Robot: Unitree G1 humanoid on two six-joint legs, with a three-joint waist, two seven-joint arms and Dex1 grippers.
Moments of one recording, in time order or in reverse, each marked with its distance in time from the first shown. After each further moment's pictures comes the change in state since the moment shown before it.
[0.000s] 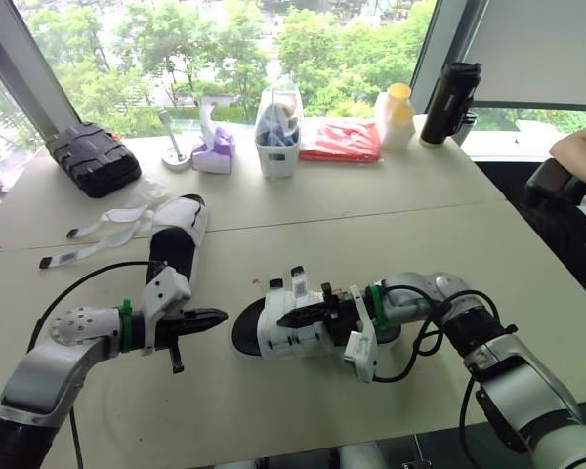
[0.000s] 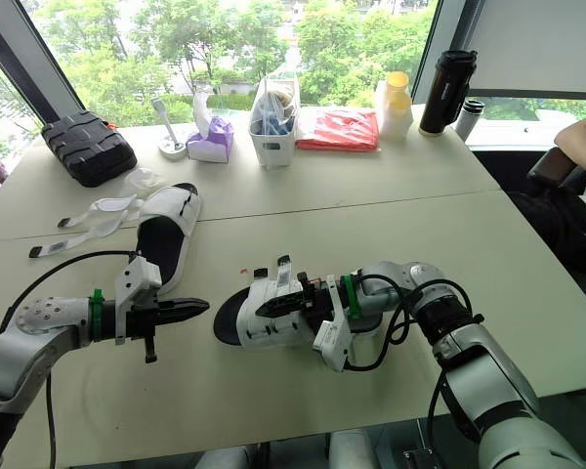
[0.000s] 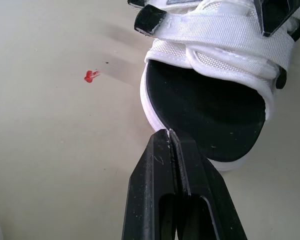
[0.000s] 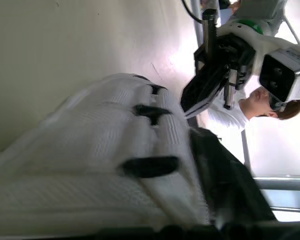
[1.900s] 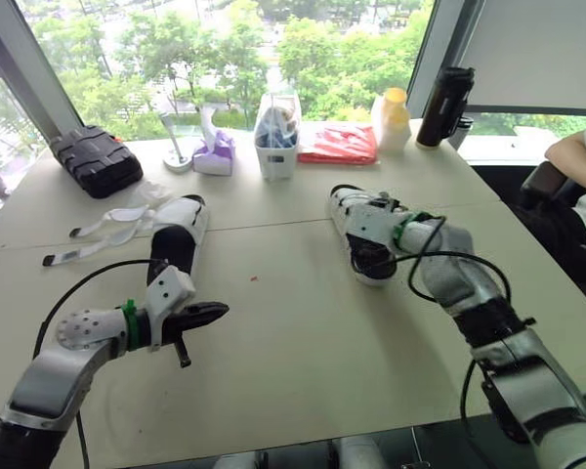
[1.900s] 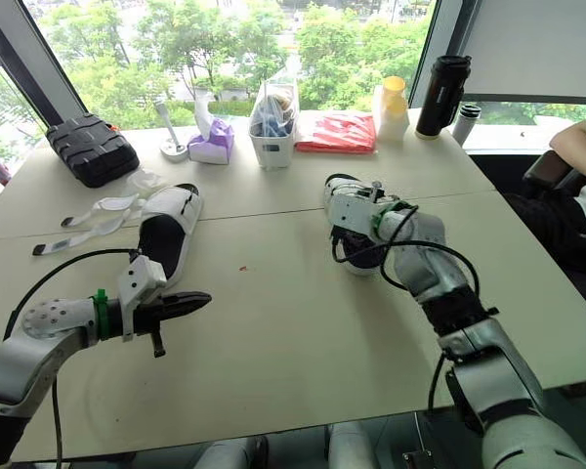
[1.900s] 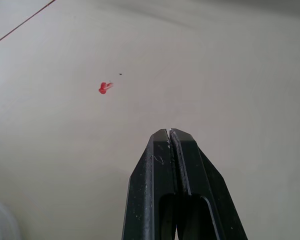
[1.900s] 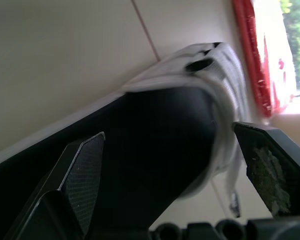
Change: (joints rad) left arm -0.008 -0.038 -0.004 0.002 0.062 -0.070 0.100; right arm 0.116 -0.111 -0.170 -0.543 0.366 1.824 0.596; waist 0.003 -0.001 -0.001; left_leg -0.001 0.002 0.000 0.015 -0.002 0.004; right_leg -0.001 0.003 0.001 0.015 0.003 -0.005
